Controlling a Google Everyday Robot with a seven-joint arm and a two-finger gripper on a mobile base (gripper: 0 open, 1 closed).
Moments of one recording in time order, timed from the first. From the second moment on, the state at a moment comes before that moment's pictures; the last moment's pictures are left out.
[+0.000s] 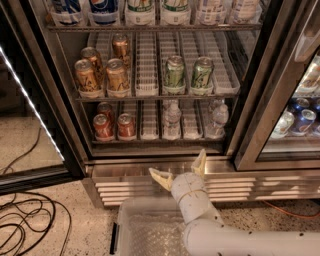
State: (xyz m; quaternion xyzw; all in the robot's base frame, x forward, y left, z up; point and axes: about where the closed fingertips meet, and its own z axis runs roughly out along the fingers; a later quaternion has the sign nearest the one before) arm 0.544 -0.067 0.675 -0.16 0.73 -0.01 0.66
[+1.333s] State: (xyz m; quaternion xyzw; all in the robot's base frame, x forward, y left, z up) arm 0.631 -0.064 0.676 -0.08 0.67 0.00 0.74
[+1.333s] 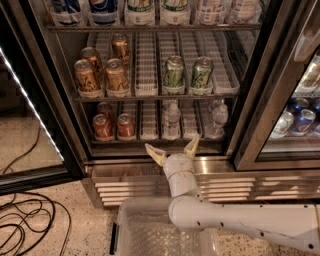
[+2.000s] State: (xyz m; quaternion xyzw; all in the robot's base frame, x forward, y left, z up) arm 0.652 -0.055 0.667 -0.07 0.67 0.02 0.74
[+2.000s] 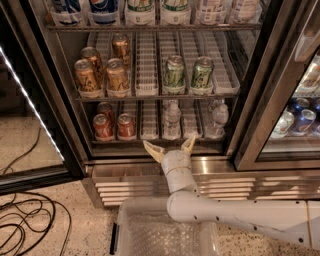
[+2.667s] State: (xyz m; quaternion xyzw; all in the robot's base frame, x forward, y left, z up) arm 0.678 -0.049 0.649 -0.06 0.65 0.01 0.76
